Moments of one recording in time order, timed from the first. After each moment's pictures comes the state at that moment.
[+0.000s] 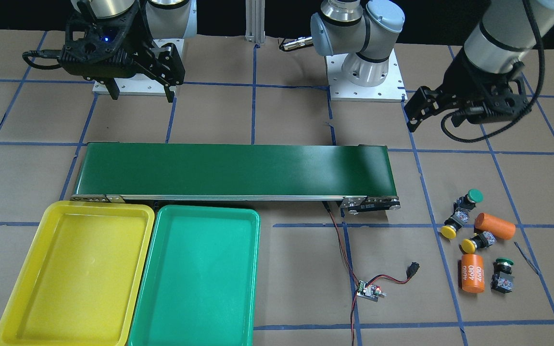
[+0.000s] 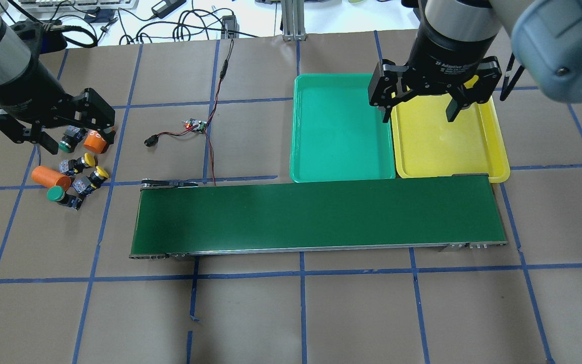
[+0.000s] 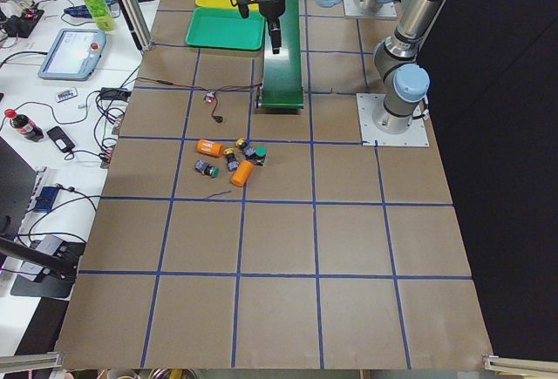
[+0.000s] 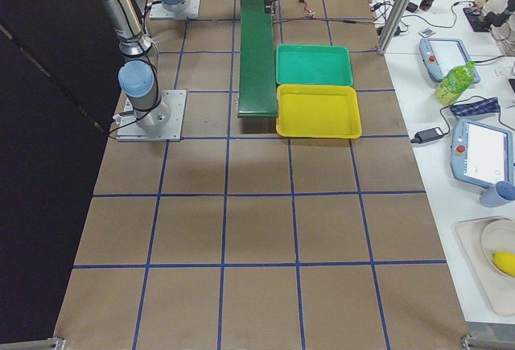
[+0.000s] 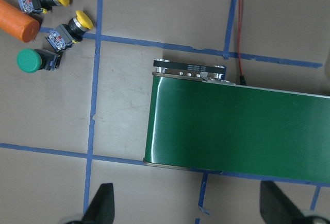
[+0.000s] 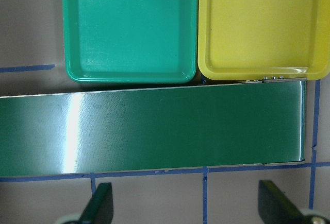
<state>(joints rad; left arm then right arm) -1.35 -1.54 -1.65 -1.56 1.58 0.07 1.70 -1.59 1.50 -1.49 -1.57 0.17</state>
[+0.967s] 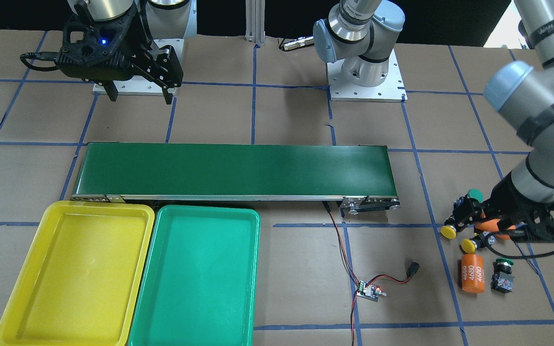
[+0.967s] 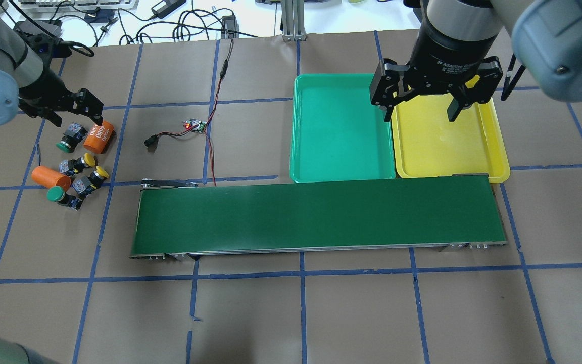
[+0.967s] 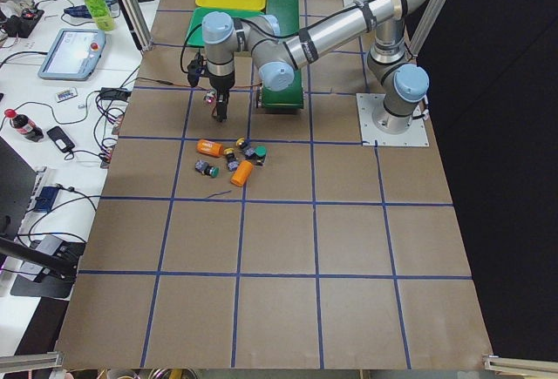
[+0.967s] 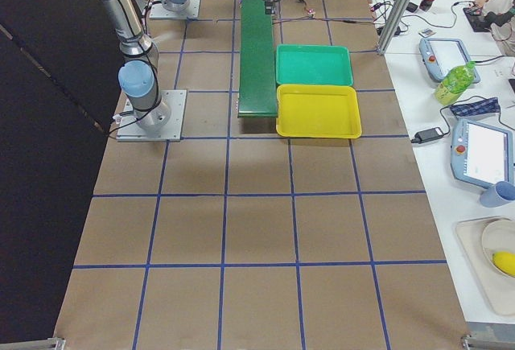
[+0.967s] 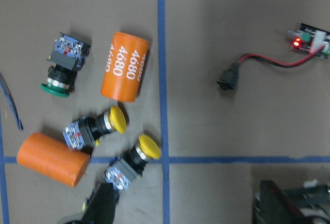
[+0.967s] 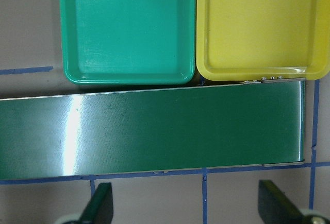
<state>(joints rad) -1.20 -1.93 -1.62 -1.08 1.57 0.39 1.69 -1.59 1.50 -1.50 -1.57 0.17</state>
